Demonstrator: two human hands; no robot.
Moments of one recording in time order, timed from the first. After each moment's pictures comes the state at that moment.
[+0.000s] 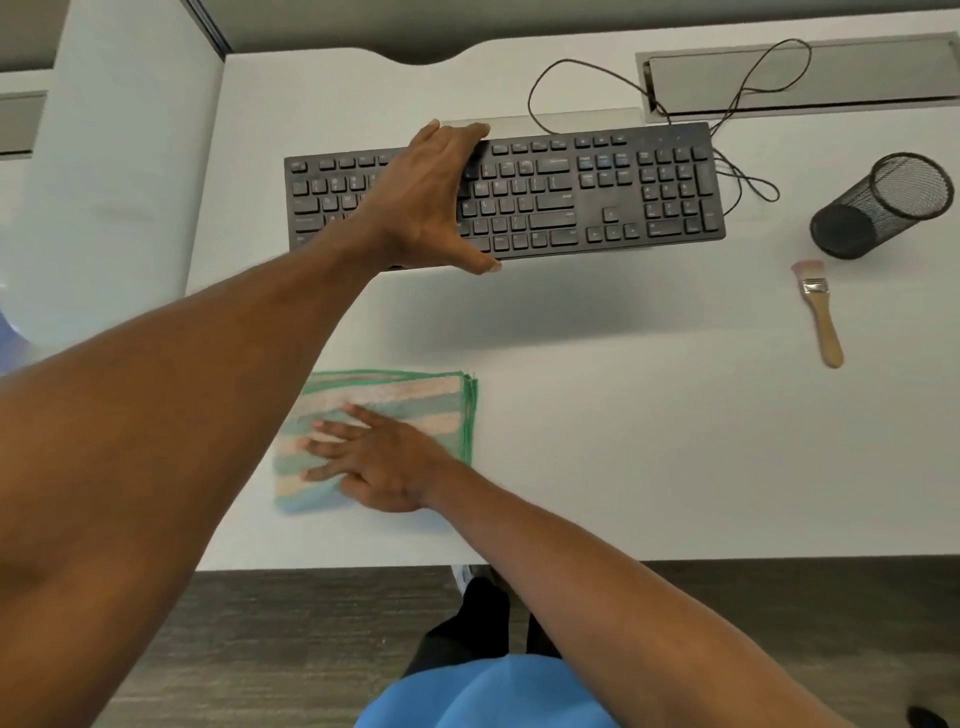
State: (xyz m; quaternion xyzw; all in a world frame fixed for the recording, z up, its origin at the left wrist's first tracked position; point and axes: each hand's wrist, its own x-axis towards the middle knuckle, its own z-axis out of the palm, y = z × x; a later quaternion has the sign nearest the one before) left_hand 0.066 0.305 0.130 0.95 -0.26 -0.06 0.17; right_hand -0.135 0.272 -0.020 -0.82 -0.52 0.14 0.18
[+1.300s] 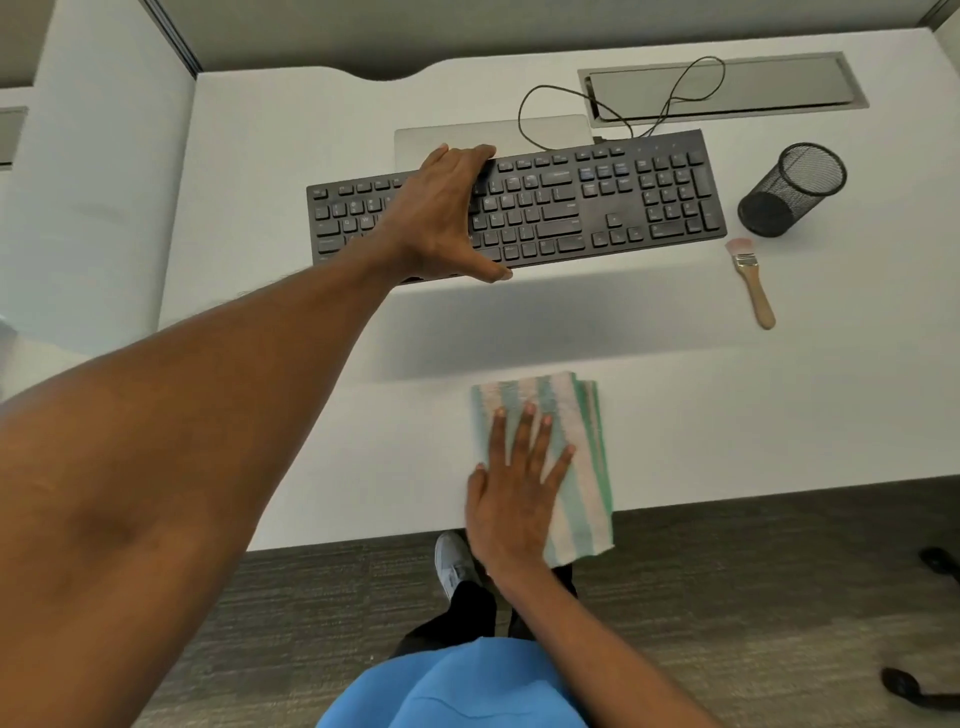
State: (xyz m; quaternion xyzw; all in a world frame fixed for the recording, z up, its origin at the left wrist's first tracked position) left_hand 0.023 0.268 0.125 0.94 -0.28 -0.04 0.19; right_hand -0.268 0.165 -0.008 -0.98 0.12 0.10 0.12
